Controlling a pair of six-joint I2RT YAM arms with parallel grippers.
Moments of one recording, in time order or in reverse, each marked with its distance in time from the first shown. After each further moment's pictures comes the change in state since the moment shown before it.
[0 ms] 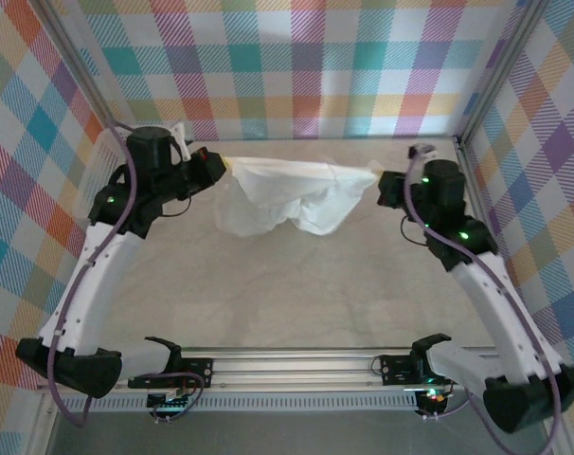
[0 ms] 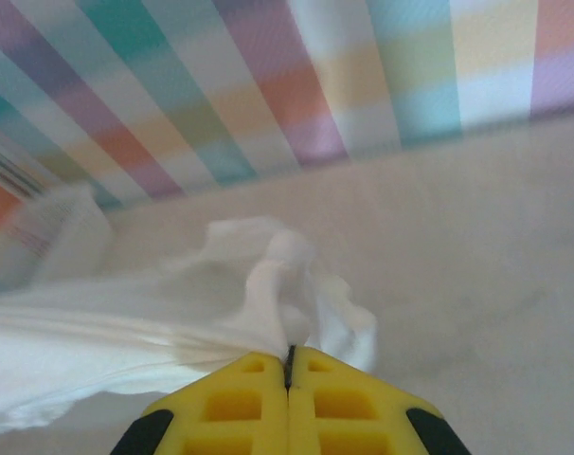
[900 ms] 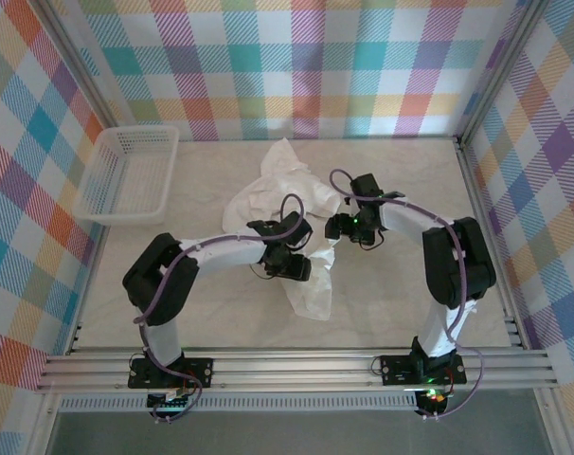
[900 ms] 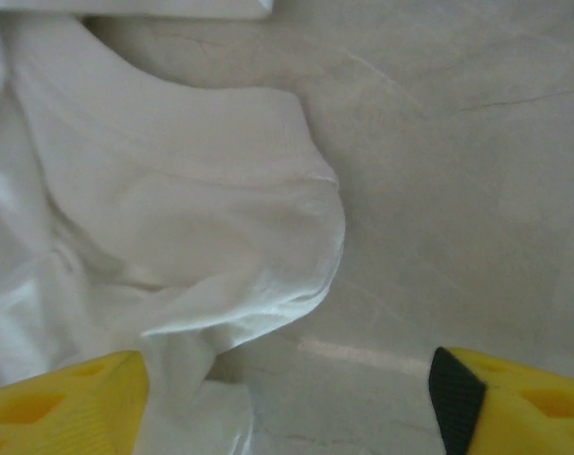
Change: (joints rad) left arm -0.520 0.598 -0.355 0.117 -0.164 0.102; right arm 0.046 0.808 -0.011 -0.089 -0.250 -0.006
